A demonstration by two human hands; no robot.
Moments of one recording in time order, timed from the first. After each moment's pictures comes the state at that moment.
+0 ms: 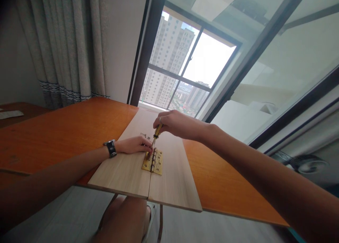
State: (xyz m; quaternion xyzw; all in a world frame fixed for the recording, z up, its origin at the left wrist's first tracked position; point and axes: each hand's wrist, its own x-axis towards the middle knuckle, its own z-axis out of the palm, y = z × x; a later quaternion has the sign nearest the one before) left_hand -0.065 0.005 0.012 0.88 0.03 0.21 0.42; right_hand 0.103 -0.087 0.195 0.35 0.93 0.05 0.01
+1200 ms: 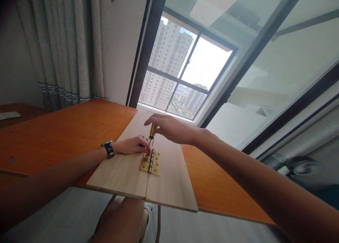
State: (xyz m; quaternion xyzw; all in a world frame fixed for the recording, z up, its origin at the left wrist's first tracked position) left_hand -0.066 0.008 0.011 0.86 0.01 0.21 0.46; right_hand 0.097 -0.092 0.182 0.39 0.92 0.04 -0.05
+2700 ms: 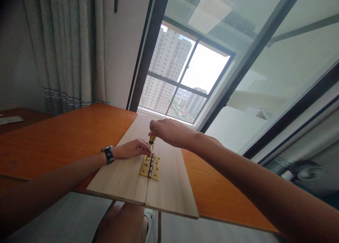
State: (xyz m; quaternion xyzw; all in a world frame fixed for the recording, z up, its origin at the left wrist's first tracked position) left_hand -0.066 0.001 0.014 0.85 0.05 0.26 0.45; right_hand 0.093 -0.088 0.185 0.46 0.88 0.10 0.02
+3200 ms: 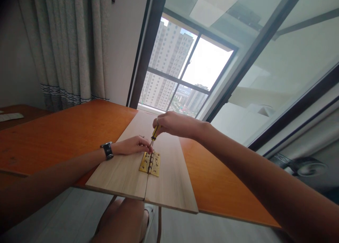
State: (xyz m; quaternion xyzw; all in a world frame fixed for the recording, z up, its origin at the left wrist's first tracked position) left_hand -0.066 0.000 0.014 0.85 0.06 0.24 0.47; right_hand 0.105 -0.083 0.200 0.38 0.92 0.06 0.07
